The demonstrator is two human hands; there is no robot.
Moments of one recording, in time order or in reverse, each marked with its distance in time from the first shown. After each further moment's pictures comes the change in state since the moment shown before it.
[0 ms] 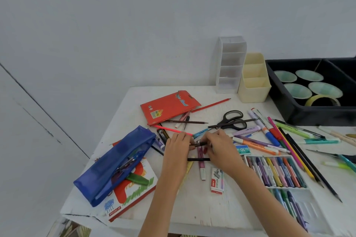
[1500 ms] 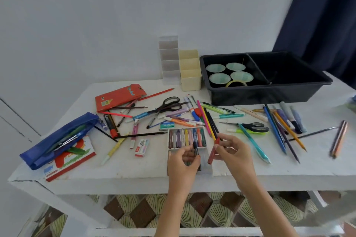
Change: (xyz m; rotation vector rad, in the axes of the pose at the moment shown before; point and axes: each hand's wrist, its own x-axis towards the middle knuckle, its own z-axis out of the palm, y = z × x) left_hand -0.099 0.236 0.060 -0.798 0.099 -0.387; right_hand -0.186 0.149 -0.100 0.978 0.365 0.367
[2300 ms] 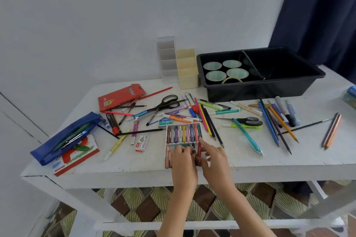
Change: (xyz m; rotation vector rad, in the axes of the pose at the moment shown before) left_hand -0.011 -0.006 0.021 0.608 -0.012 0.109; right_hand -0.032 0.026 0.022 -0.588 -0.123 -0.337
